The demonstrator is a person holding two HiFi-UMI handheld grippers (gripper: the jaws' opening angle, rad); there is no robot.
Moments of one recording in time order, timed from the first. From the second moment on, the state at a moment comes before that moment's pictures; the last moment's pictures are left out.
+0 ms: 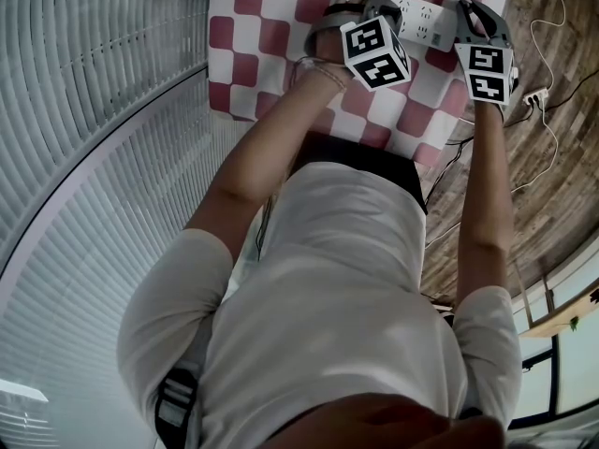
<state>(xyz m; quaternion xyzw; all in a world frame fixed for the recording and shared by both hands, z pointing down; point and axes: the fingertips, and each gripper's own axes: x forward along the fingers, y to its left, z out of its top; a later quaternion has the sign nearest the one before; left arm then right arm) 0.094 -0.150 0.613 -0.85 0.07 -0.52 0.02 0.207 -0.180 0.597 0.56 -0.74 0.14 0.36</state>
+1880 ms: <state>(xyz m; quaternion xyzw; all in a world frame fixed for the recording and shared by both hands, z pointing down) 0.103 -0.136 0.463 -0.96 0.13 -0.26 -0.03 0.168 -0.126 0.416 0.60 -0.77 0.11 0.18</state>
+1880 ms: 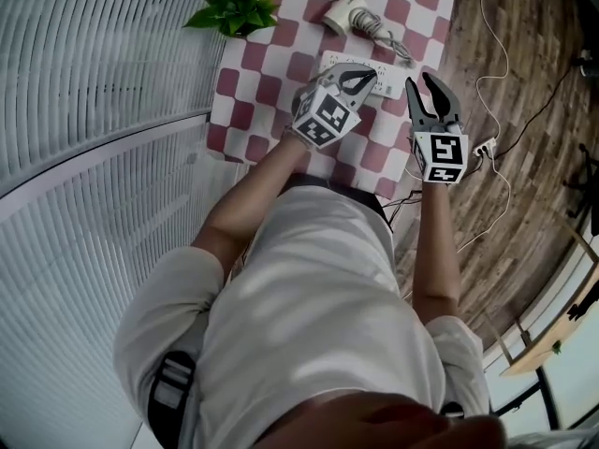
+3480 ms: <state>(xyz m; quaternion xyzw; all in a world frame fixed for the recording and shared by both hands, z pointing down) 0.023 -0.025 0.161 -0.99 0.15 0.03 -0.06 0.052 -0.012 0.155 0.54 -0.84 0.03 0.03</state>
